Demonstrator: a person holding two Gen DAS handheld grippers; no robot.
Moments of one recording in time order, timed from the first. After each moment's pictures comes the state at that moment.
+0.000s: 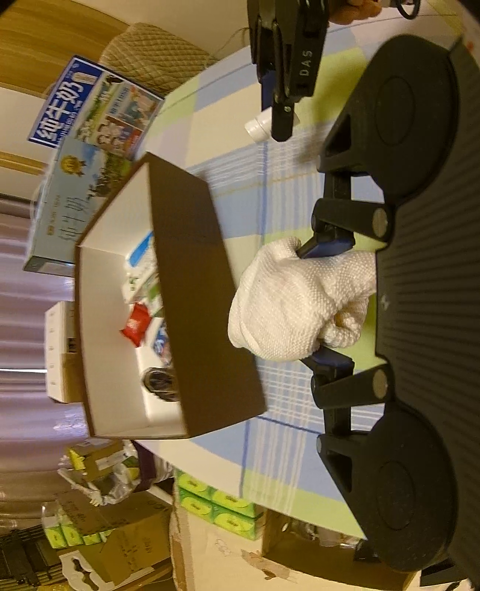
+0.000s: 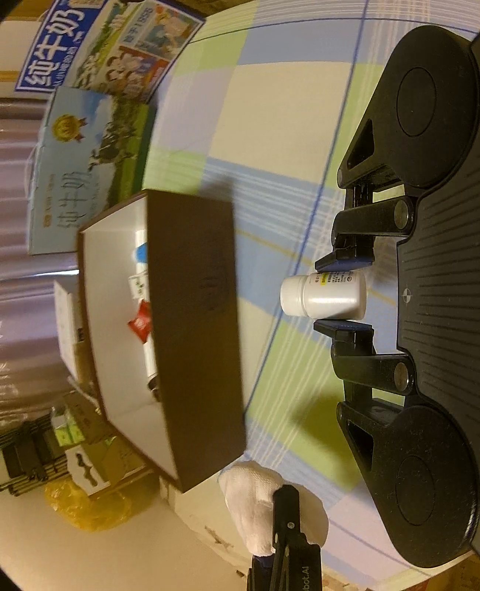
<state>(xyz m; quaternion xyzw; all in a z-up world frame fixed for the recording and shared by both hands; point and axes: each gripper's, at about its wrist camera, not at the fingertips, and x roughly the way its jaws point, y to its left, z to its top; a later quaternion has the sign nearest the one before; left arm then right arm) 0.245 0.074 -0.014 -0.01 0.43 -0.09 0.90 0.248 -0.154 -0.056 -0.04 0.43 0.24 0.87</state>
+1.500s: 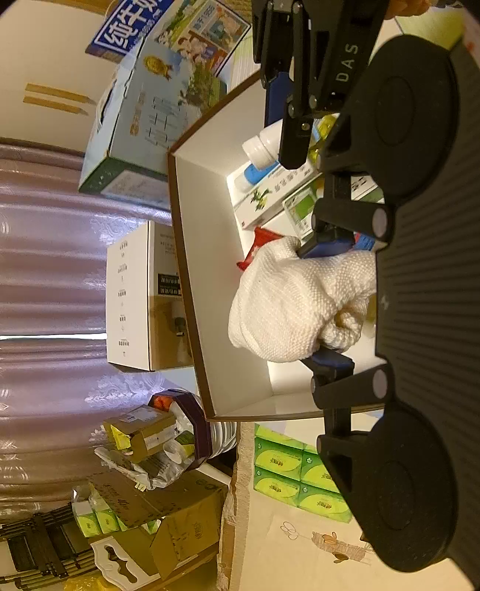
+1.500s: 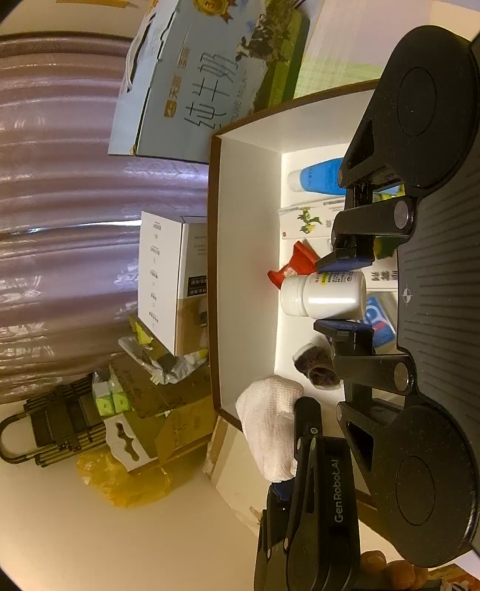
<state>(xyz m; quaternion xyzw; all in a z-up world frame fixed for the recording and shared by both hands) 0.458 0.106 0.007 0.01 0.41 -0.03 0.91 0.433 -0.034 -0.021 -0.04 0.37 0.30 0.87</state>
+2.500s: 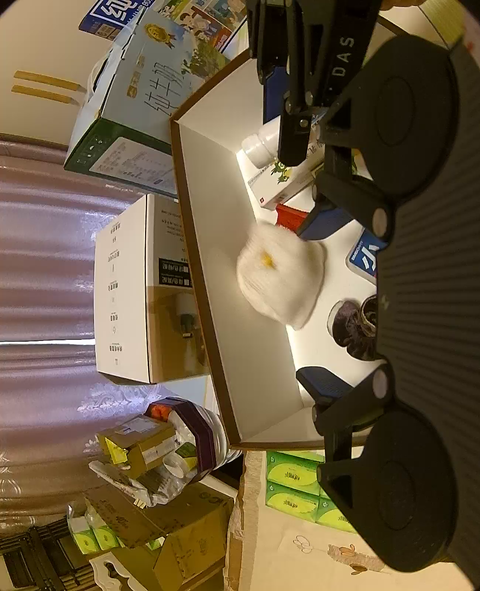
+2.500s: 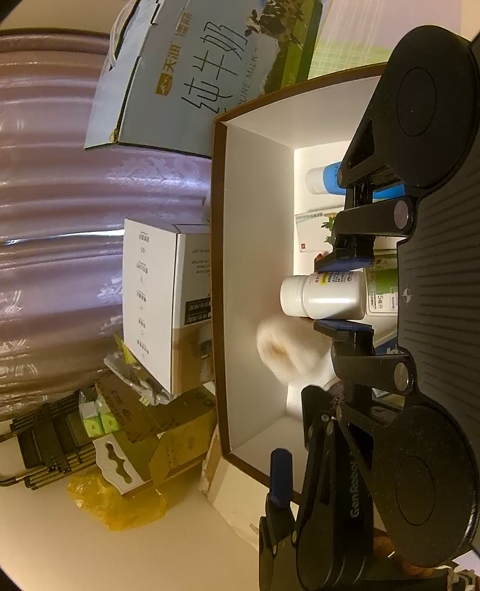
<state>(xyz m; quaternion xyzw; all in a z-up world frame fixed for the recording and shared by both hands) 0.523 0.112 -0.024 0.01 0.42 -0.04 0.91 0.489 -0.018 -0.045 -0.04 0.40 0.28 0.87</state>
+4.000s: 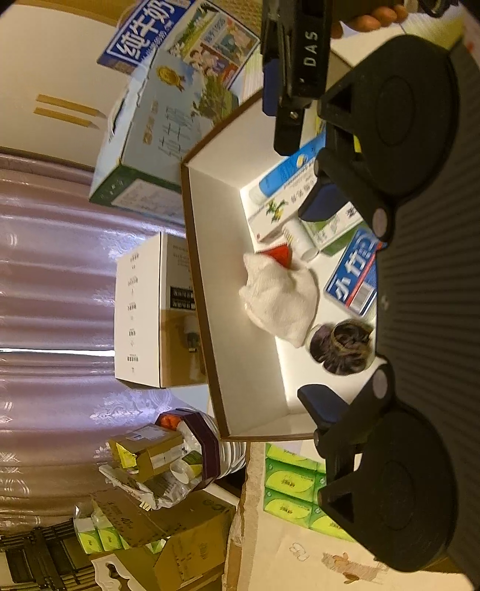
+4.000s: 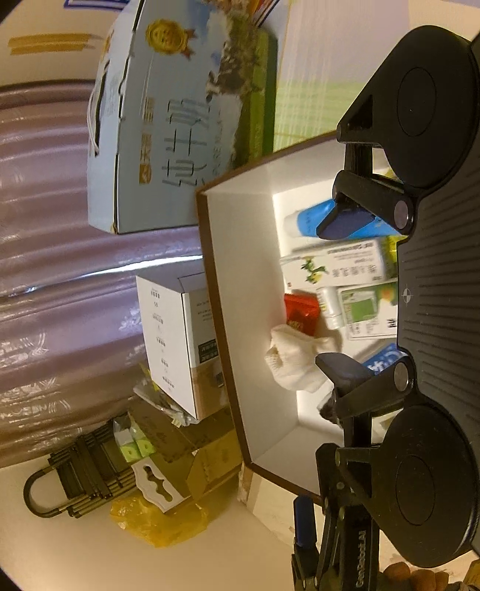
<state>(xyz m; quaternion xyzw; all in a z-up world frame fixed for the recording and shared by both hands) 0.466 0.108 0.007 -0.02 0.39 -0.06 0.92 0.450 -0.080 -0.026 0.03 0.39 0.24 0.89</state>
